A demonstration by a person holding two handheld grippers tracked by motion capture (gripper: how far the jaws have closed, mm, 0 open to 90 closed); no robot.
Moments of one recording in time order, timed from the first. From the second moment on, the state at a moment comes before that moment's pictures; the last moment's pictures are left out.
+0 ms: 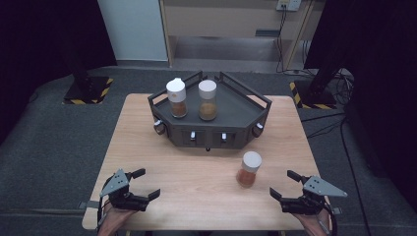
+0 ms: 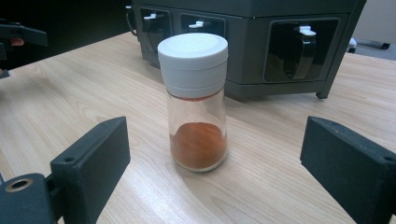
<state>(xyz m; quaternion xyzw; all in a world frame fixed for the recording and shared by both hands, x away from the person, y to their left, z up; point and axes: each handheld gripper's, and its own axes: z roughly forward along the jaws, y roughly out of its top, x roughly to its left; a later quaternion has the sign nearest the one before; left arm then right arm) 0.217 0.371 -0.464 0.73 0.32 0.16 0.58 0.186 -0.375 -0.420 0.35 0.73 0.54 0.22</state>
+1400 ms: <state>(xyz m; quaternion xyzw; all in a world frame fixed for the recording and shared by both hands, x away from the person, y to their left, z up) 0.210 0.372 -0.462 0.73 0.34 0.16 0.57 0.183 -0.379 -0.418 0.36 0.72 0.56 0.21</state>
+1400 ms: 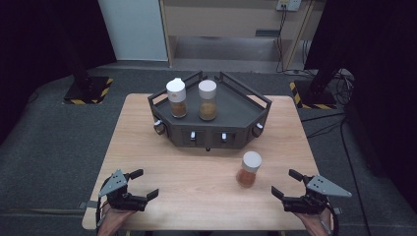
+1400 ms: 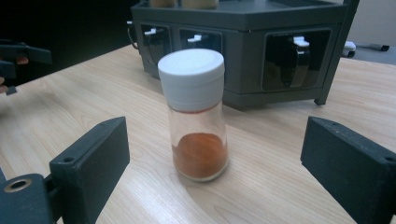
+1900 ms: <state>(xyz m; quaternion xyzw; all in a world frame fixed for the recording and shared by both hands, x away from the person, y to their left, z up) 0.207 0.373 -0.462 0.72 0.35 0.17 0.57 0.189 -0.378 -0.394 0.36 0.72 0.56 0.21</state>
